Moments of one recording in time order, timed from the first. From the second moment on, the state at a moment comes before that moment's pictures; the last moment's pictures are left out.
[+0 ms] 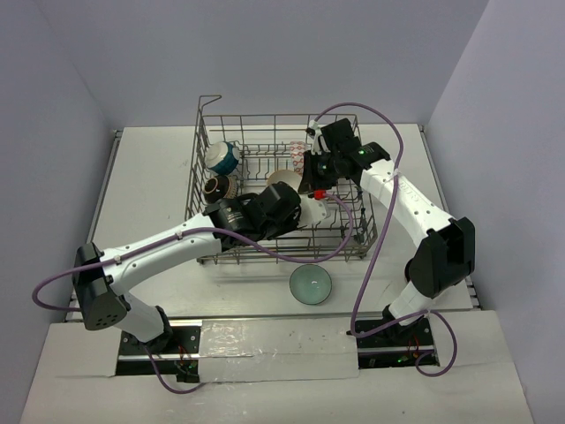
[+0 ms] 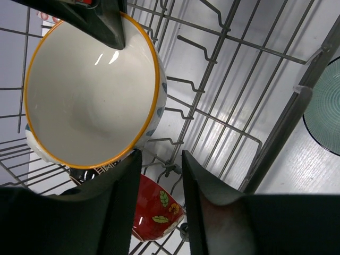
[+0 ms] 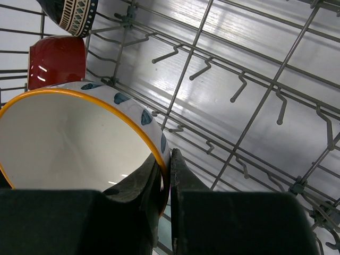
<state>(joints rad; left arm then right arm) -1.08 1.50 1.42 -0.69 -0.32 0.40 0.45 1.62 1.50 -0.77 -0.31 0.30</state>
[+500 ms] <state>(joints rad) -1.08 1.59 1.42 -0.64 -0.31 0.42 0.45 1.62 1.50 -0.77 -0.36 0.30</state>
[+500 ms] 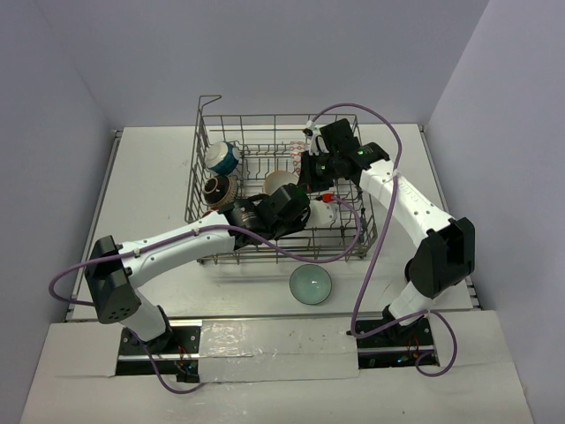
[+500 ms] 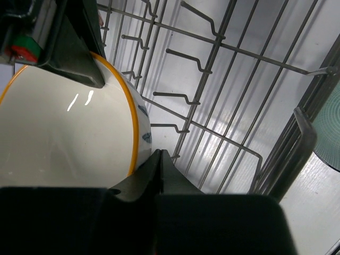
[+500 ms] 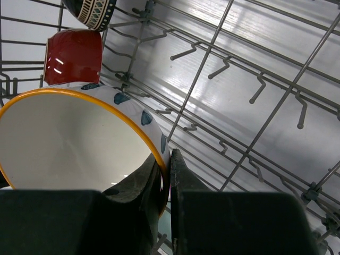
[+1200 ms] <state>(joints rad) -1.07 1.59 1.42 -0.62 -0.31 0.42 0.46 1.62 1.51 -0.76 -0.36 0.30</state>
